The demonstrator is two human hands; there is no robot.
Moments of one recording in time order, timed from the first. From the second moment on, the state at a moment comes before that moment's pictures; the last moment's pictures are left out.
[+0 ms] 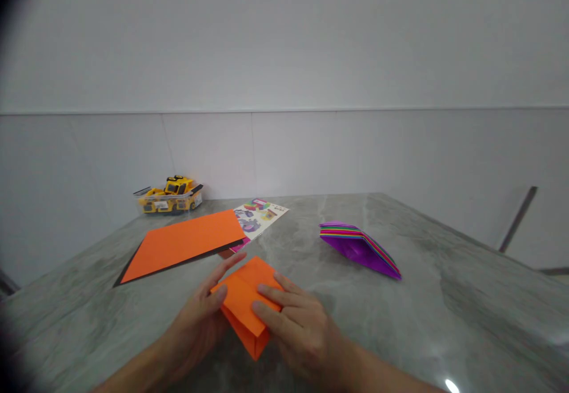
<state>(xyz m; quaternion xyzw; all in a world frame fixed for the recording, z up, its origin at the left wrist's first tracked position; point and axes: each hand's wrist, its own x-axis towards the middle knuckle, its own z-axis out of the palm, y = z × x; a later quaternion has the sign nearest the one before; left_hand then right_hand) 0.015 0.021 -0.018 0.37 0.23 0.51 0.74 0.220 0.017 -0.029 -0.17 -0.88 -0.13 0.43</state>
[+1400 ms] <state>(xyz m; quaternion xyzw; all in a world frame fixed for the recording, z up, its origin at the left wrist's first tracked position) 0.001 0.027 -0.022 0.72 0.37 0.37 0.46 0.220 0.030 -0.050 -0.30 -0.82 0.11 0.48</state>
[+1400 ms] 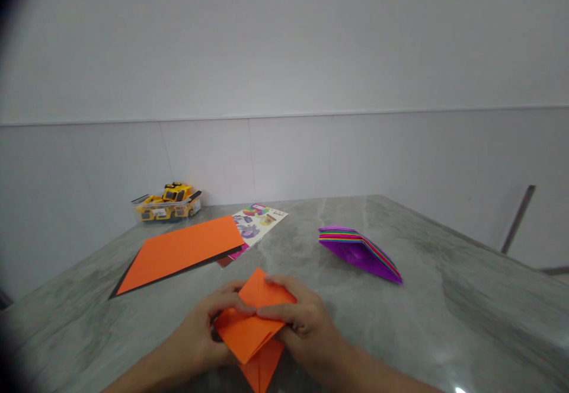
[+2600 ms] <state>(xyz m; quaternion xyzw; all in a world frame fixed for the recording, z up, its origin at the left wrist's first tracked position) 0.013 0.011 -0.016 0.74 0.30 0.45 0.41 0.209 0.015 -0.041 -0.41 -0.70 0.36 0.45</state>
